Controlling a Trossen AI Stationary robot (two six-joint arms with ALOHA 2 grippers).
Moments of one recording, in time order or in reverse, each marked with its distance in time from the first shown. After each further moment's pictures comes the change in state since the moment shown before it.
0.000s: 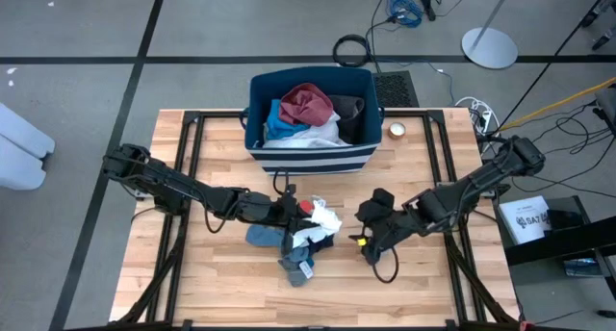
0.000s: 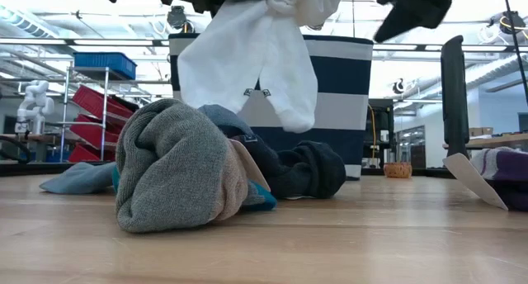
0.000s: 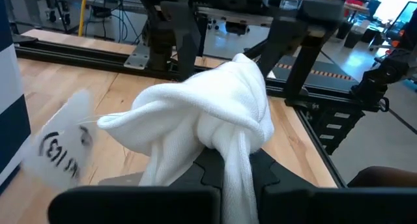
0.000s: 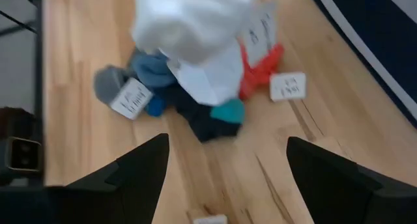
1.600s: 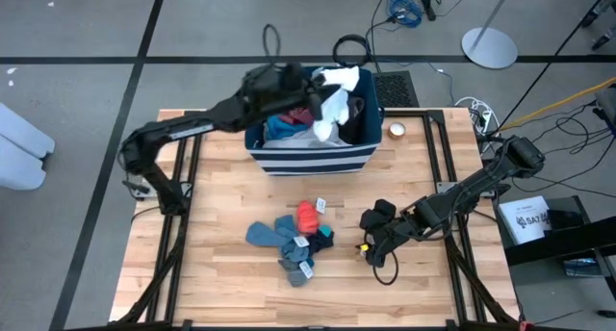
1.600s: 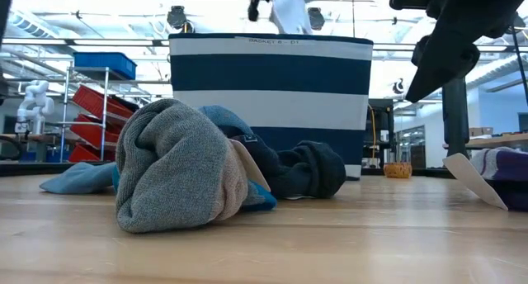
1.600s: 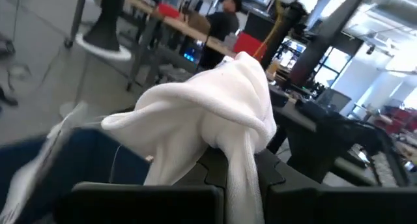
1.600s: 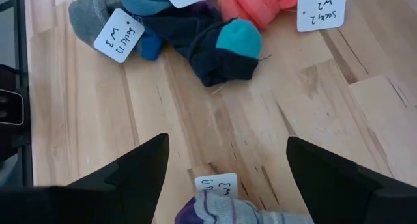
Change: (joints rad) left arm 0.650 0.122 0.722 -0.355 0.212 -0.224; right arm 0.011 0.000 -0.228 0.180 -0.126 0.069
